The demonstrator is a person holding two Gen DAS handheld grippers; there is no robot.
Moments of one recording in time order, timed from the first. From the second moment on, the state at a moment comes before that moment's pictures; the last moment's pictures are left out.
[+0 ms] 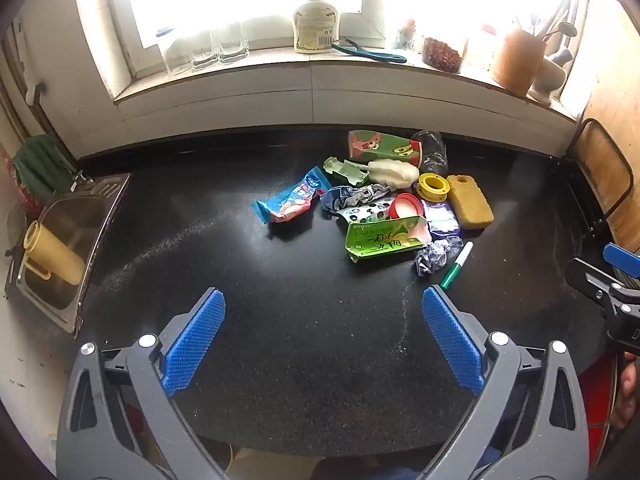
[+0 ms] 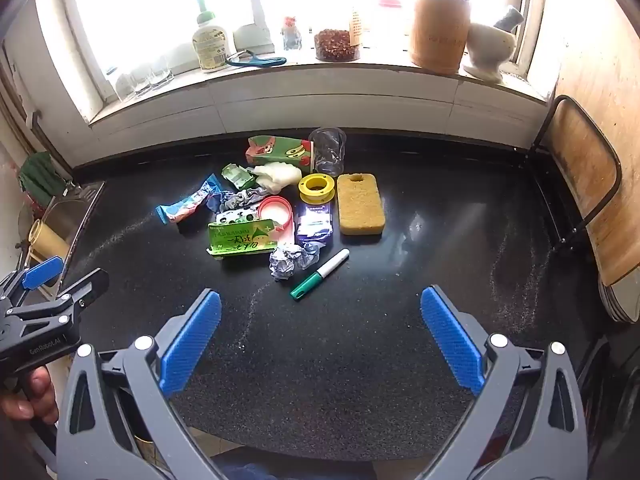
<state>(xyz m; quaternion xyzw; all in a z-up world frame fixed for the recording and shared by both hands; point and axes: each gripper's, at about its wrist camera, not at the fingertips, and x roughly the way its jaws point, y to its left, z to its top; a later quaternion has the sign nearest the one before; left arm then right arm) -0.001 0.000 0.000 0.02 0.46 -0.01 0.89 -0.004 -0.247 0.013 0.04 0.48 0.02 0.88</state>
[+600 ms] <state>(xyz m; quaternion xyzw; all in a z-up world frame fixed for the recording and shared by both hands) 0.004 -0.001 0.003 0.02 0.47 -0.01 0.88 0.001 -0.244 0.015 0.04 0.48 0.03 0.88</state>
